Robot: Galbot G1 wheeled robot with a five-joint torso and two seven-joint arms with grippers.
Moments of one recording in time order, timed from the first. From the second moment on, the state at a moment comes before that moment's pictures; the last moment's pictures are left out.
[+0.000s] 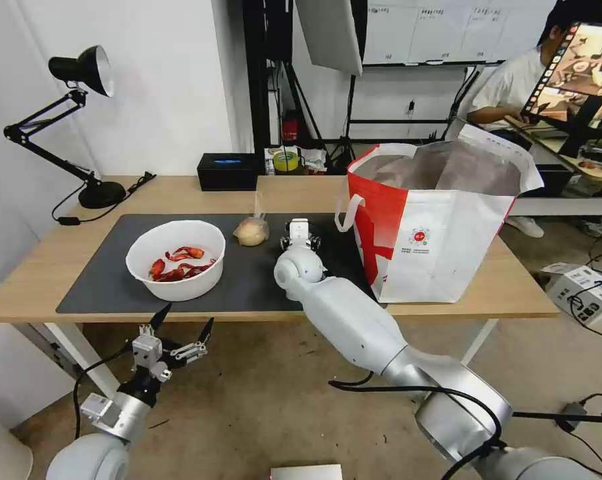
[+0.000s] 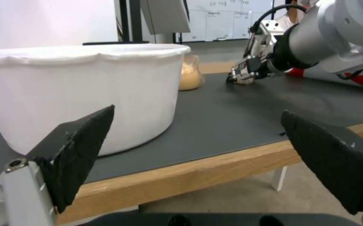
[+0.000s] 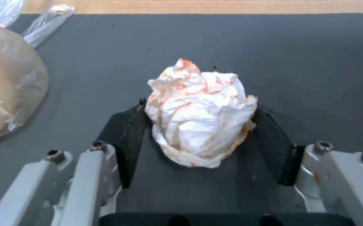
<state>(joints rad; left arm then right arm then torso) 1.59 -1.08 -0.60 -1.90 -0.45 -0.30 0.23 -0.32 1.57 -0.29 1.06 0.81 -0.42 0.79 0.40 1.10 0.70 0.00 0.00</state>
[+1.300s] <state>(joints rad) 1.60 -1.09 -0.58 -1.90 -0.44 -0.29 0.22 -0.45 1.33 -0.33 1.53 0.77 -0.37 0.74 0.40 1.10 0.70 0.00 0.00</state>
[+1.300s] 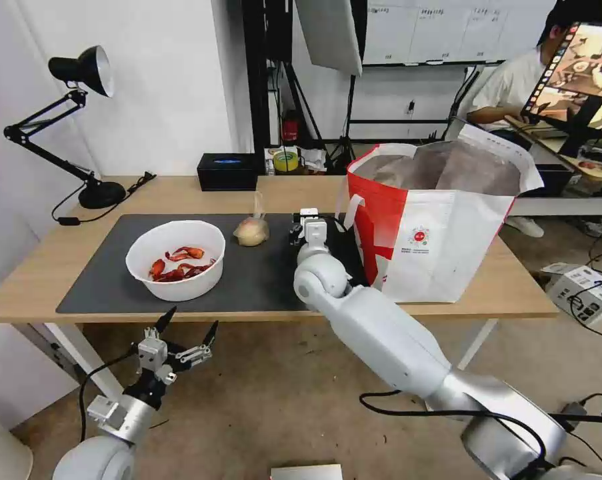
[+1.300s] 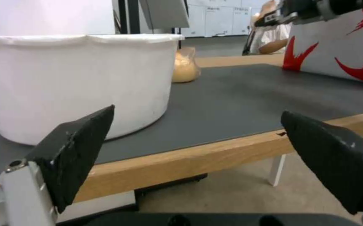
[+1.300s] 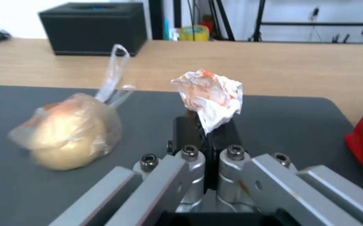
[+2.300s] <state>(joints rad) 1.58 -1.09 -0.58 -1.89 -0.45 -0.29 0.22 -0.61 1.10 -0.14 1.91 0.63 -0.14 0.39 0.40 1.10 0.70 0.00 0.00</state>
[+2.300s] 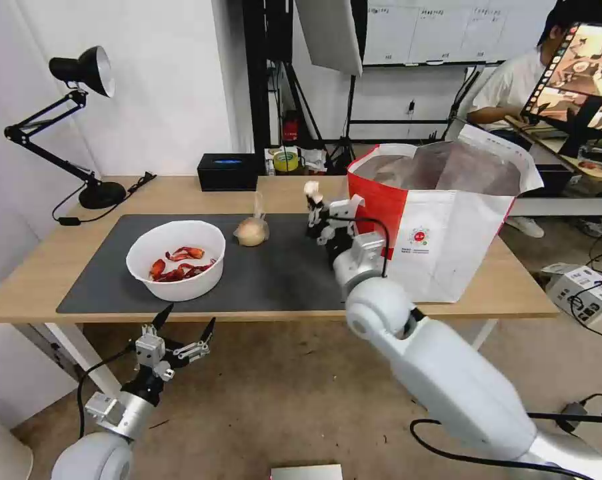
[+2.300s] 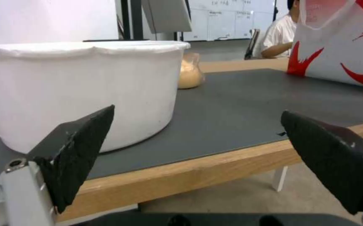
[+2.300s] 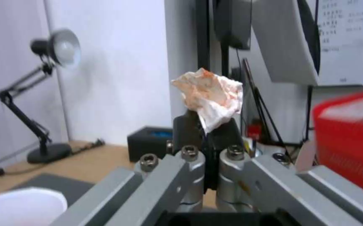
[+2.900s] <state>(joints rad) 1.58 -1.10 -0.56 -1.91 -0.43 -0.29 0.21 -0.69 0.96 0.07 2.00 0.69 -0.11 0.41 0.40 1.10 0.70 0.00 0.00</state>
